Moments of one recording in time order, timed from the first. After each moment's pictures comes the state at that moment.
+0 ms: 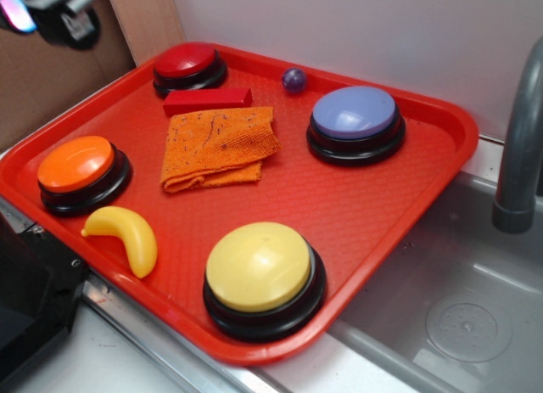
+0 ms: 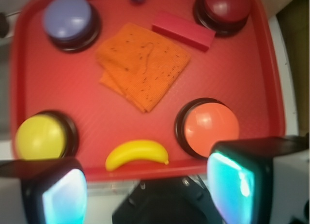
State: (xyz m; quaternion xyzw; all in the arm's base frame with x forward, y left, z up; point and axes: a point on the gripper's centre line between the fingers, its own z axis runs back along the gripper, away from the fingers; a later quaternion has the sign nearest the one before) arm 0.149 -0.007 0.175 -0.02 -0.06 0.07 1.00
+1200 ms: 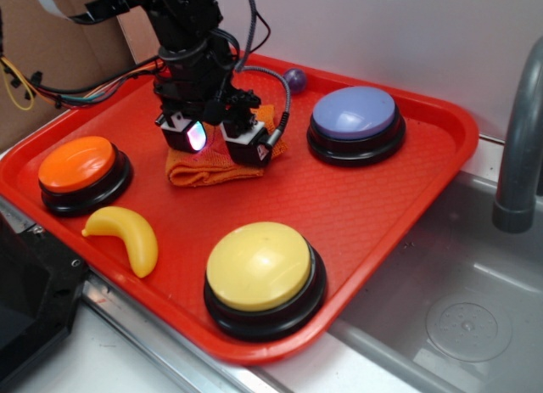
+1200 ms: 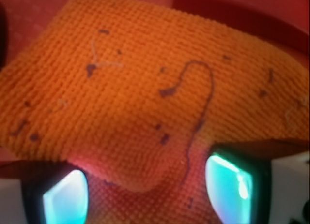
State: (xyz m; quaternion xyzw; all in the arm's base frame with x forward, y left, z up) arm 0.247 -0.007 0.022 -0.02 -0.05 0.14 0.99
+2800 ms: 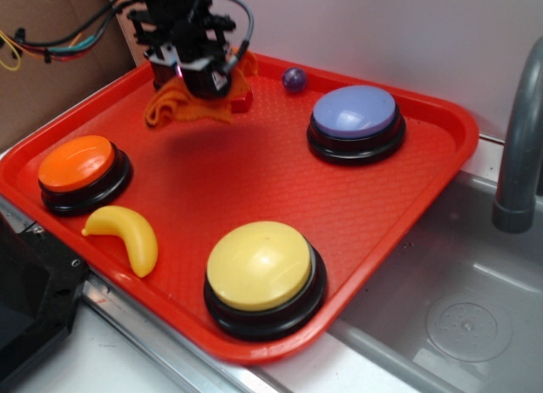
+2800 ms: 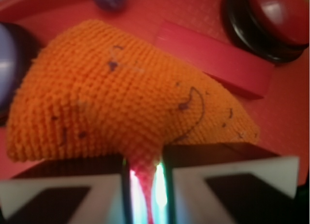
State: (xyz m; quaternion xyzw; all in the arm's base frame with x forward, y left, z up) arm 0.242 0.000 0.110 -0.02 -0.04 0.11 0.99
